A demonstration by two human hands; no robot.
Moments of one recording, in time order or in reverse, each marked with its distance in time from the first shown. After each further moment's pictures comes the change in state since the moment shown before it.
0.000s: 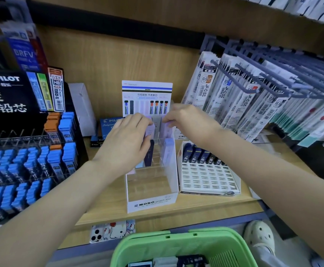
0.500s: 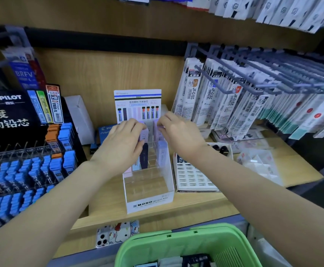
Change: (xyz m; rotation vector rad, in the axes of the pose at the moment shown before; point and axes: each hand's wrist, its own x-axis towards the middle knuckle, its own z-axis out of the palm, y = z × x) left_hand 0.004 0.002 -0.007 0.035 -0.117 0.026; right_hand -0.017 -0.011 0.031 -0.093 0.315 0.074
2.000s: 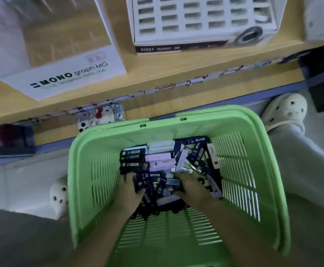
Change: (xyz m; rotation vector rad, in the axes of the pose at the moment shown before) left_hand -0.309 0.118 0.283 -0.390 -0.856 -0.963; right_hand -0.433 -0.059 0.194 0.789 -1.203 0.586
